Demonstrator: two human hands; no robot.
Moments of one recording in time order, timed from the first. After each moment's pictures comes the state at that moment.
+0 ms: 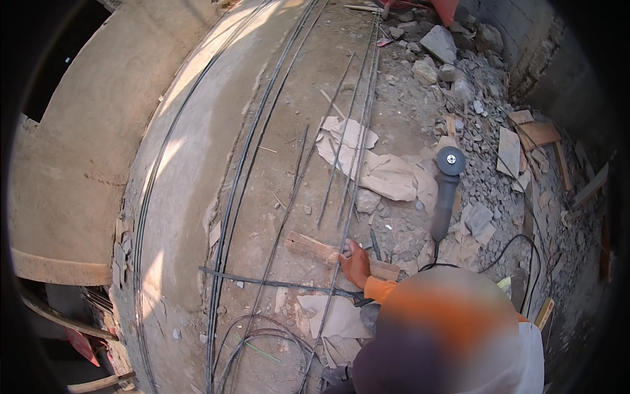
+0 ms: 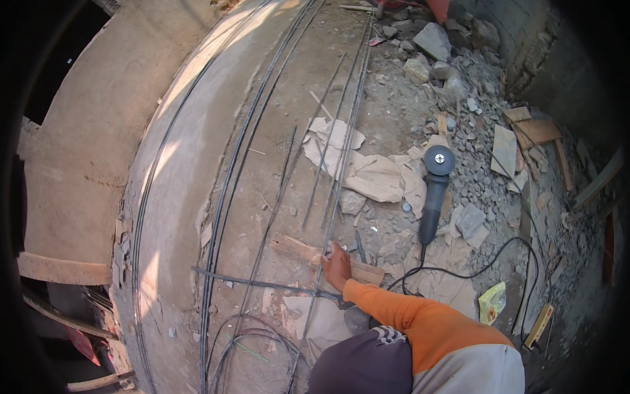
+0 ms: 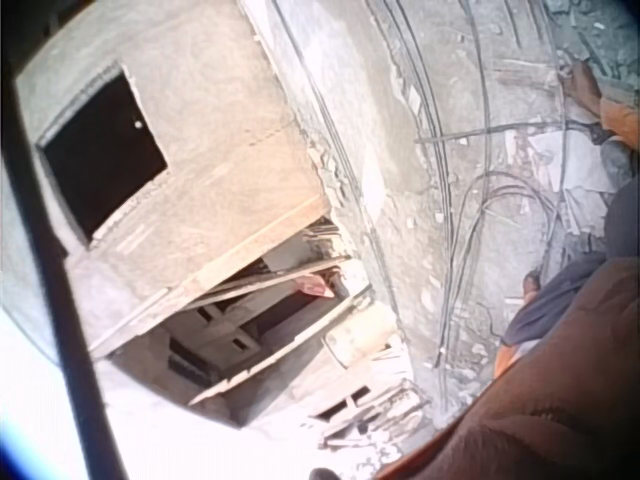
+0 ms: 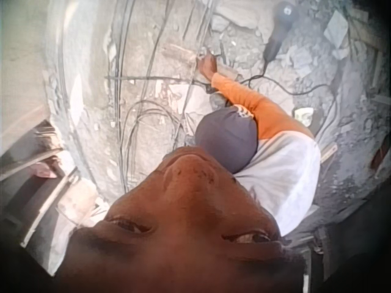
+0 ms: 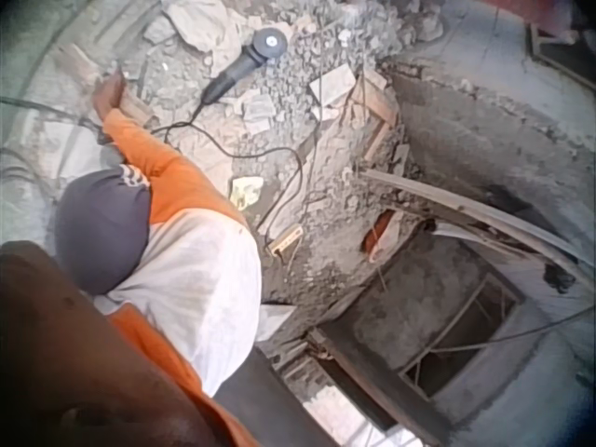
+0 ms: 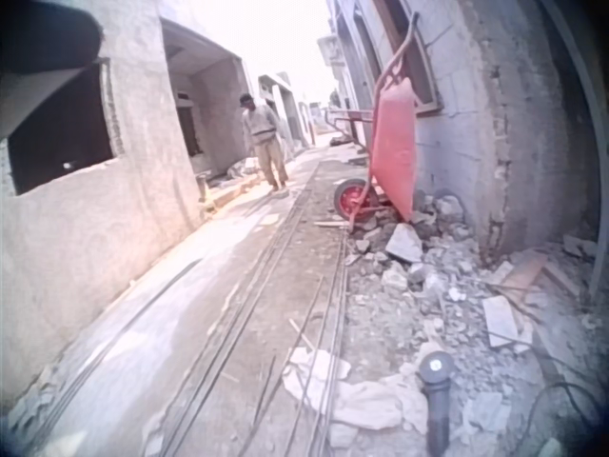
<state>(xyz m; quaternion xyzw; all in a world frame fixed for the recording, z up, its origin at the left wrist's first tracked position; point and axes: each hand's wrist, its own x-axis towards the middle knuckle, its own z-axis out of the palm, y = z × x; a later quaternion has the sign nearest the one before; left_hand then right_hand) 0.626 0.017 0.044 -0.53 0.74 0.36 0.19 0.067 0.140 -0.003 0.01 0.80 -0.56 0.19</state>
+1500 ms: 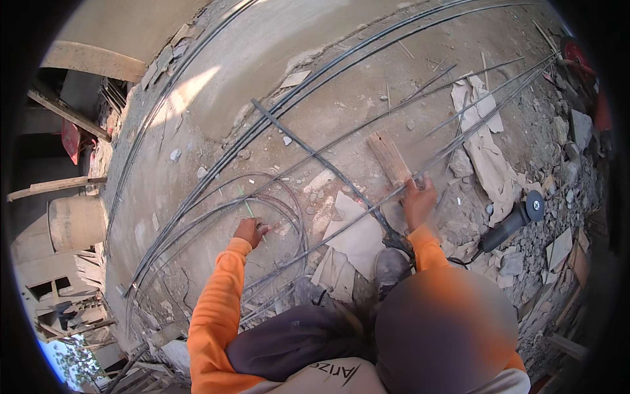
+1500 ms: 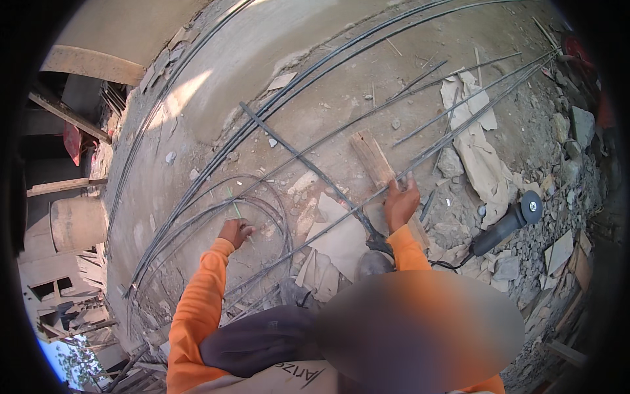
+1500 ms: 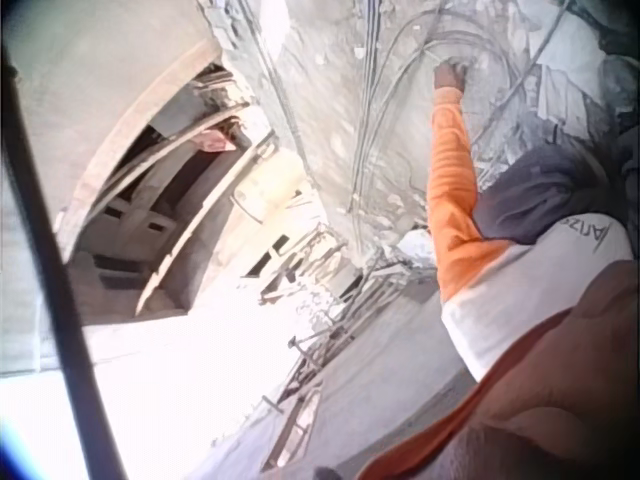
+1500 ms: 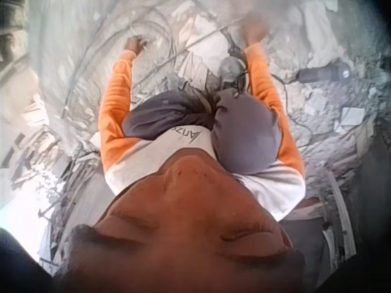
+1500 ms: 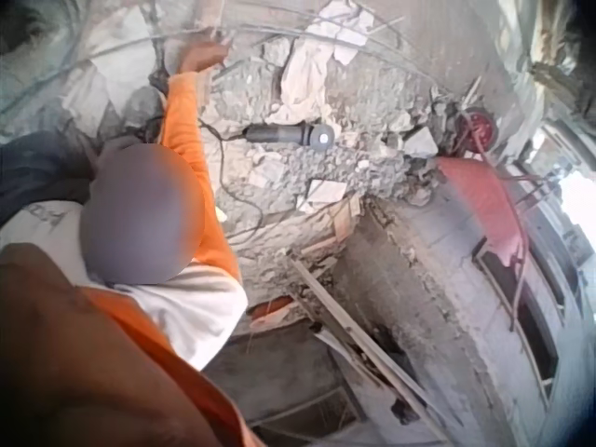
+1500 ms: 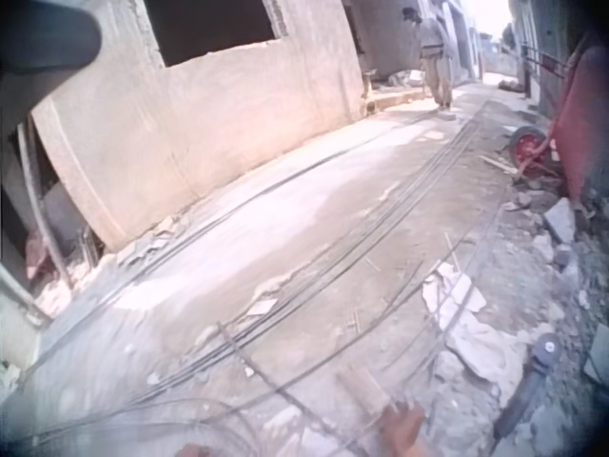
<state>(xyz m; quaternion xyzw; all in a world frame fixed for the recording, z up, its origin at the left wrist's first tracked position) 0.476 -0.109 0.030 -0.48 0.78 0.33 0.23 0.052 0.133 0.008 -0.14 0.88 -0.45 0.10</state>
